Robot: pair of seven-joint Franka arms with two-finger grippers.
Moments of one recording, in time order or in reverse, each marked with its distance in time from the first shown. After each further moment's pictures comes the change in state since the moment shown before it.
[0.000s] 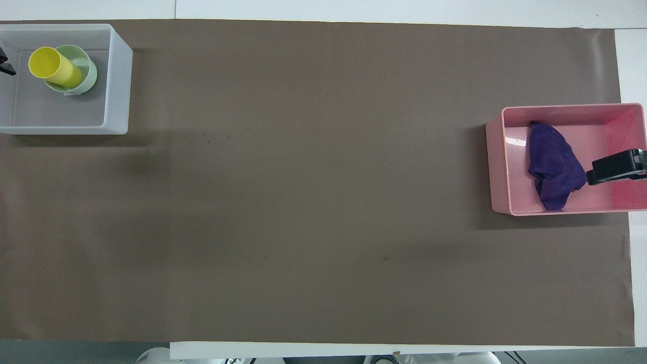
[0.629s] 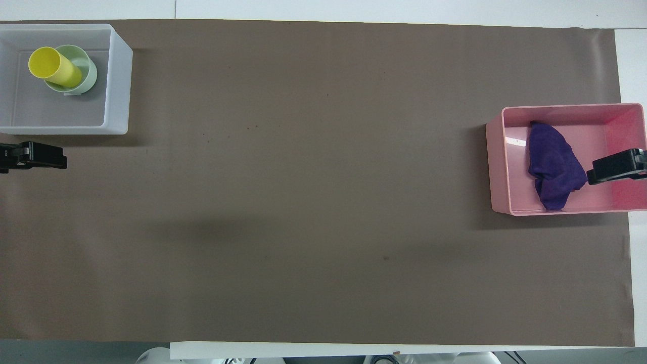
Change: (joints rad) left arm -0.146 -0.361 -0.006 -0.348 -0.003 -0.065 0.294; right arm -0.001 0.000 -0.001 0.000 0.000 0.002 0.000
